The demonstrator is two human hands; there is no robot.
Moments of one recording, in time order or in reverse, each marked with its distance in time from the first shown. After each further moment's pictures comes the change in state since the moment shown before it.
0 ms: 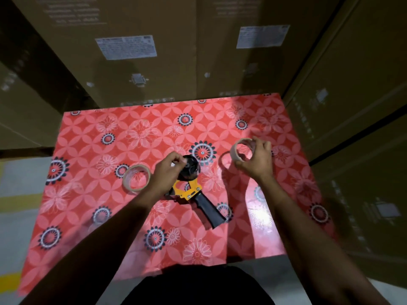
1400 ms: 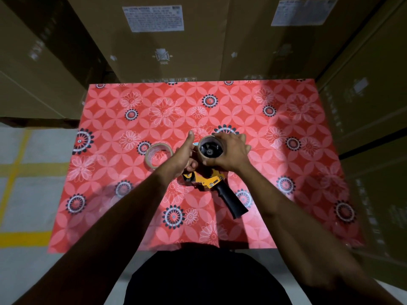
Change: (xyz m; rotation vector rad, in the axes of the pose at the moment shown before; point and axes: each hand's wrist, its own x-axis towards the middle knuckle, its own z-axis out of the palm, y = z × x) left_hand 0.000 0.001 -0.014 -0.348 -0.146 -0.496; right_hand -0.035 -0.085 0.085 -0.205 -0.404 -0.190
